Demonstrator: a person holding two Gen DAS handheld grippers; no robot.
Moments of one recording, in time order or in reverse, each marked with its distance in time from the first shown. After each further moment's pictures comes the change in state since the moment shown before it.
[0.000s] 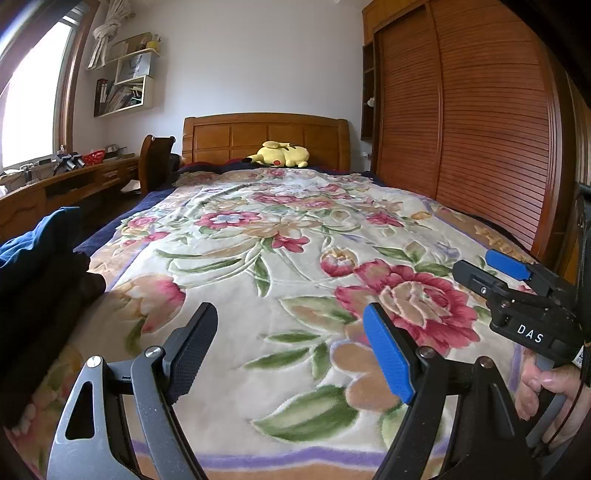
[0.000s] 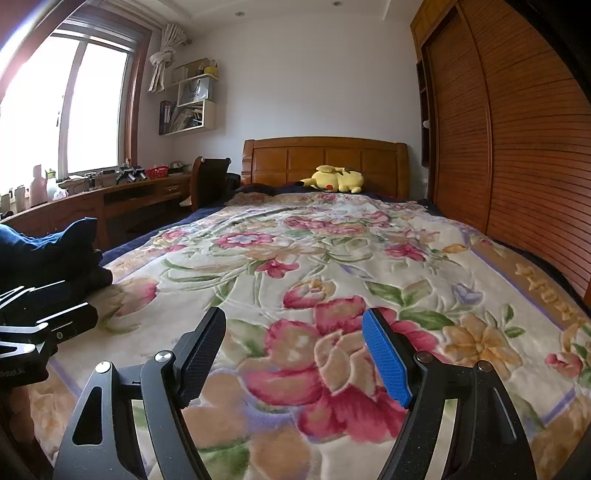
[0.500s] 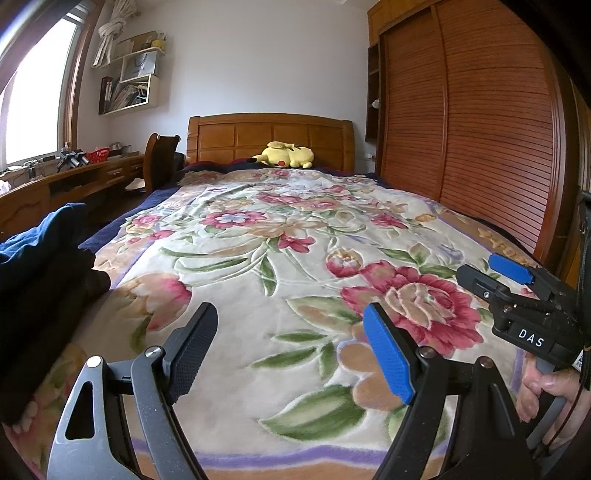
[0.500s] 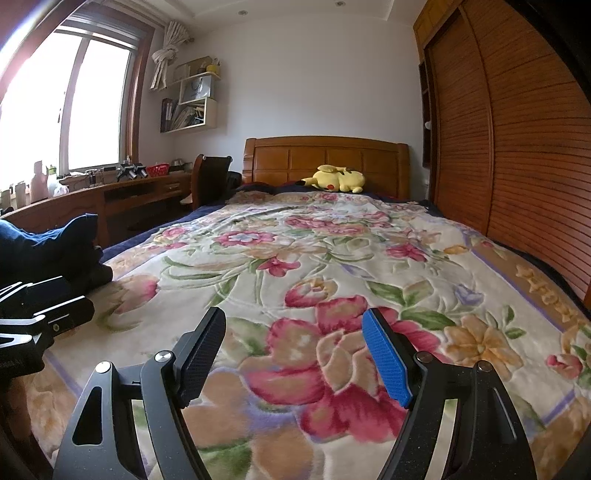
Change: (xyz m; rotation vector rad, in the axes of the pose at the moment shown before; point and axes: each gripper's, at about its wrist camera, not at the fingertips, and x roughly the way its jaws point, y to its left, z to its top) left arm -0.001 0.005 0.000 -0.009 -0.002 0.010; right arm -0.001 -0.004 -0.002 -0.014 0.002 0.007
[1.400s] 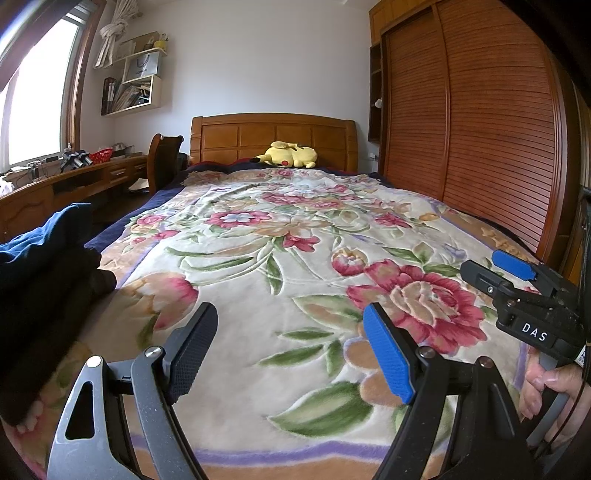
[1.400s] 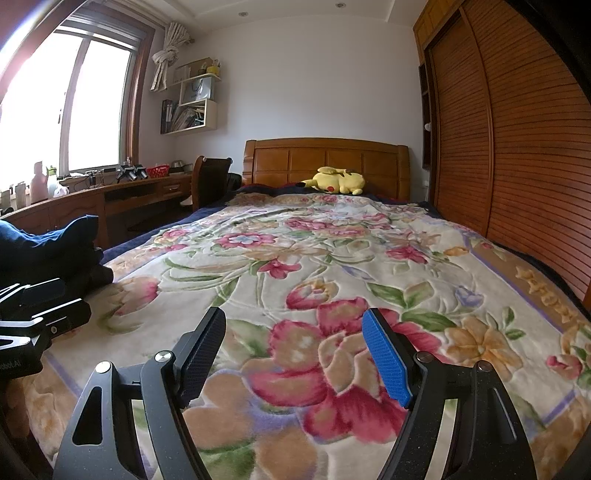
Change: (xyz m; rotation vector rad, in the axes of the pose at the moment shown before) left arm -0.001 0.003 0.000 -0.001 -0.001 0.002; right arm -0.001 -0.004 0.000 -0.007 -0.008 0.008
